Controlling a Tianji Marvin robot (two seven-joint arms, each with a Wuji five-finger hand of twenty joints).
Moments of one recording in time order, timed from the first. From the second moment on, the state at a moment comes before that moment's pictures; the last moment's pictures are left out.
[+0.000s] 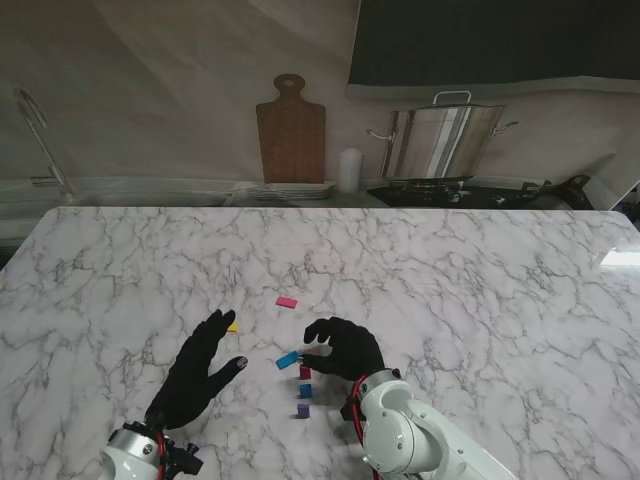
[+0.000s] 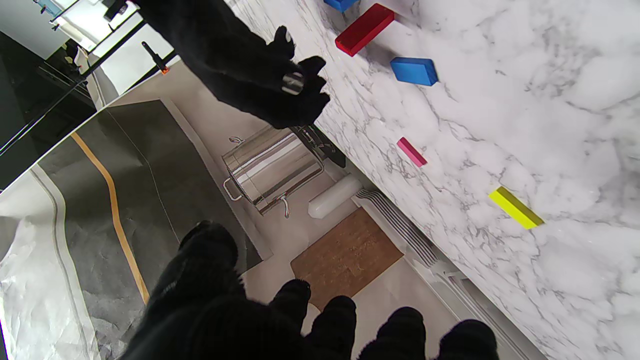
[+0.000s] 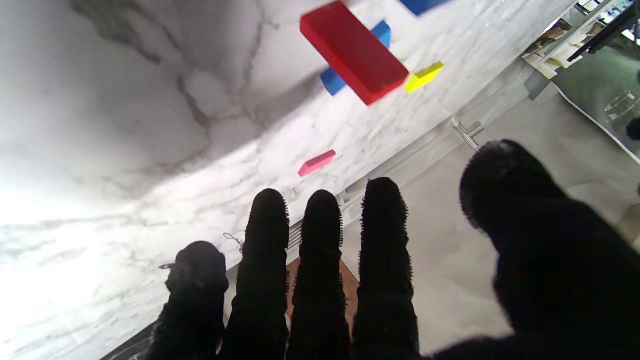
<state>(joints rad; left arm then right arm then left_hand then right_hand) 2.12 -1.14 -1.41 -1.94 0.47 -0.22 0.16 -1.53 -1.21 0.84 -1.53 -0.52 0.22 -0.28 0.92 0.06 -0.01 0.01 0.16 0.22 0.00 0.25 0.11 0.16 -0.02 0.08 0.02 0.24 -0.02 0.04 -0.07 0.27 0.00 0.10 0.37 -0.62 0.90 -0.13 0.57 -0.17 0.73 0.70 0.58 -0.05 0.81 0.66 0.47 -0.01 0.87 0.55 0.21 0.10 1.52 1.01</state>
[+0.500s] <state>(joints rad) 2.14 -1.14 -1.41 -1.95 0.47 -0.22 0.17 -1.68 -1.17 0.99 -1.74 -0.61 0.14 -0.24 0.92 0.06 -0.01 0.01 0.16 0.22 0.00 0.25 0.11 0.16 -0.02 0.08 0.02 0.24 -0.02 0.04 -0.07 0.27 0.00 0.10 0.38 -0.56 0.83 -0.12 0.53 -0.11 0.46 0.45 0.58 -0.01 0.43 0.34 0.49 -0.01 0.29 0.29 0.11 0.26 0.94 0.63</state>
